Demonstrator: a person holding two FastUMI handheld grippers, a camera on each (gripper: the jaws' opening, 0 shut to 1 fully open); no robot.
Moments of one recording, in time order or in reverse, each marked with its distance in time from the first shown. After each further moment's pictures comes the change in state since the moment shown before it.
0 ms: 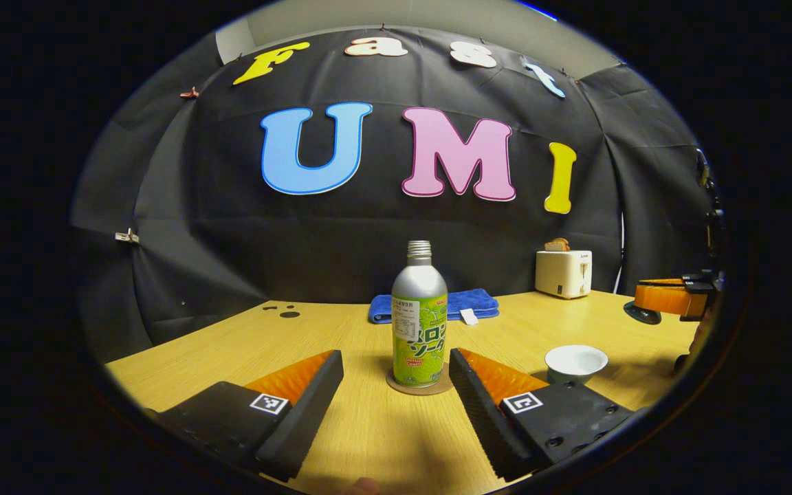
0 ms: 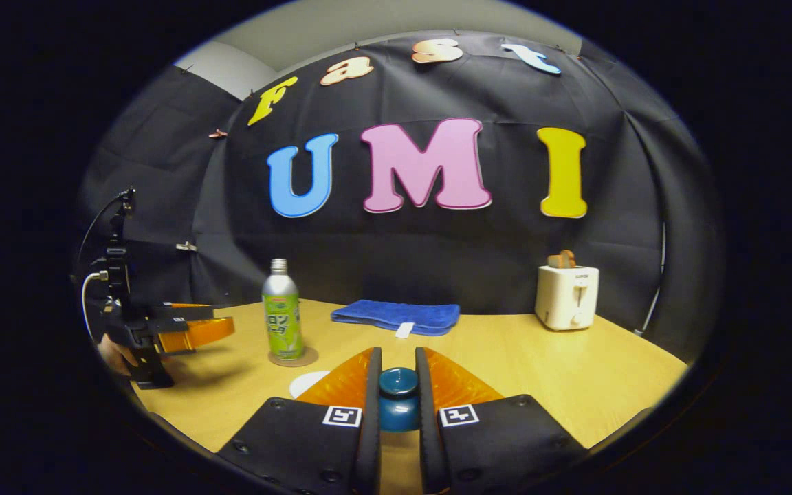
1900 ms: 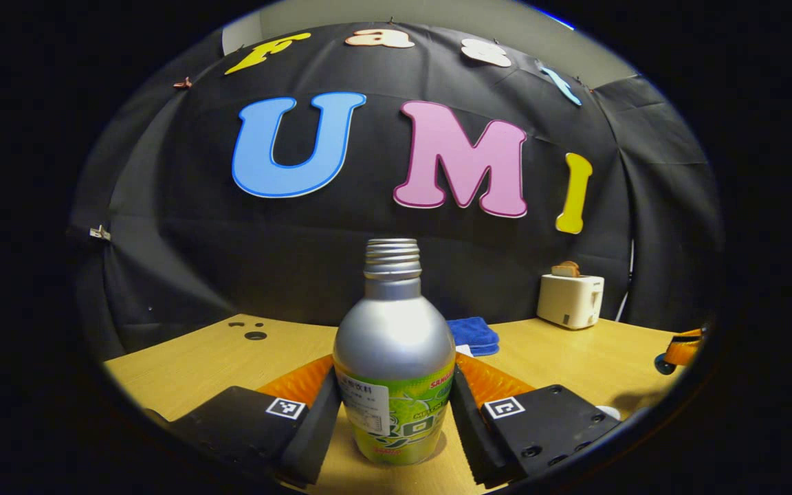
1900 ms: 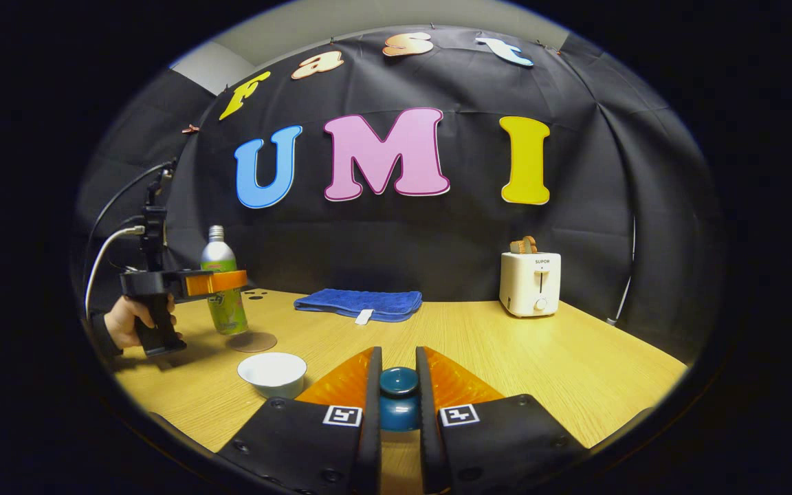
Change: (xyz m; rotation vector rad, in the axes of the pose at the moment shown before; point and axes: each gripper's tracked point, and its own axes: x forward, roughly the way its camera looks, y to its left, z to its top) left arm 0.121 -0.015 0.033 -0.055 -0.043 -0.016; right arm -0.023 -0.078 -0.020 0.010 0.017 -0.165
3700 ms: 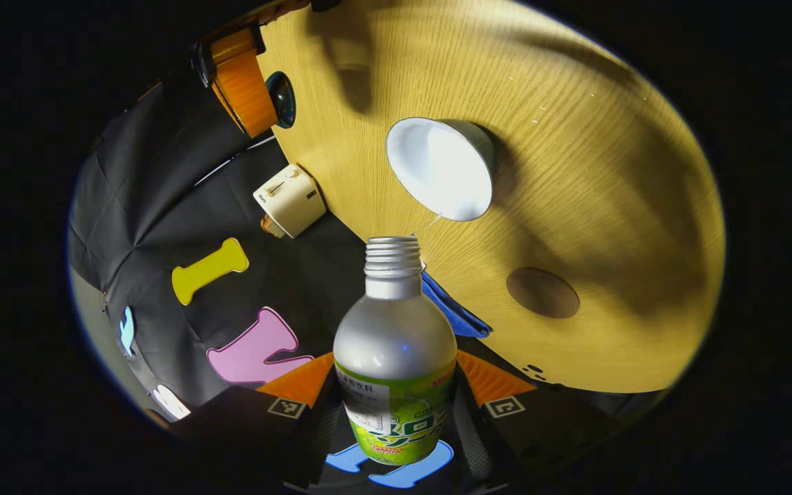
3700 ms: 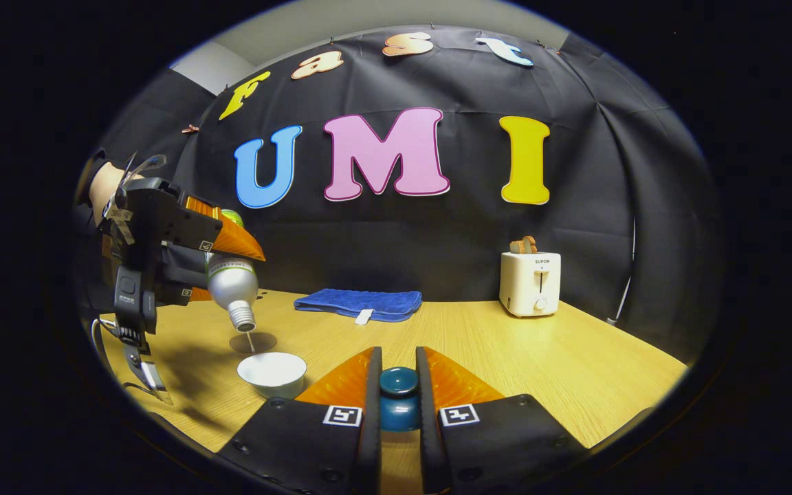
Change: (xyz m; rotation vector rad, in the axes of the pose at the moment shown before) left arm -0.063 -0.097 -0.002 2.386 0.062 -0.384; right arm 0.000 0.001 -0.001 0.000 0.000 -0.002
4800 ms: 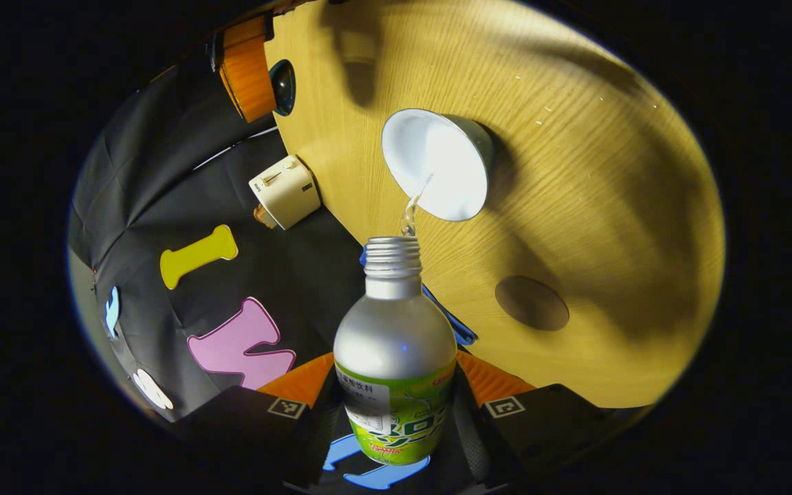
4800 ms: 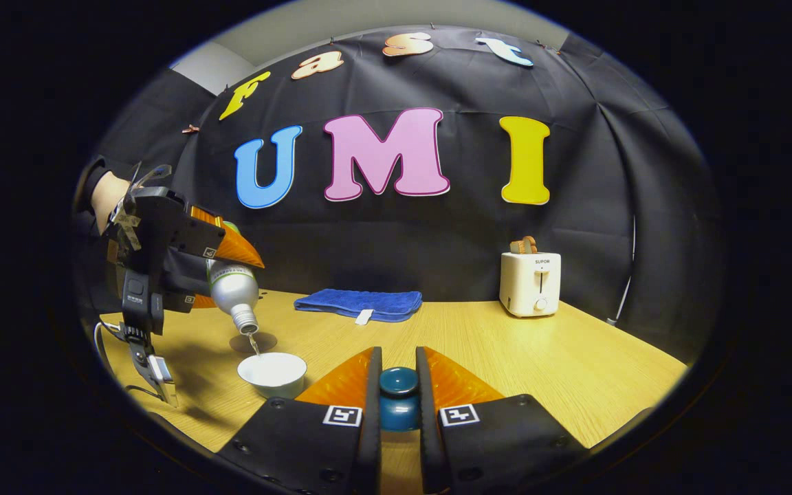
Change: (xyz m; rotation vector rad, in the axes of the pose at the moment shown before) left arm 0.006 -0.017 -0.007 -0.072 0.000 -0.057; right arm 0.000 0.001 0.000 0.001 -0.001 0.000
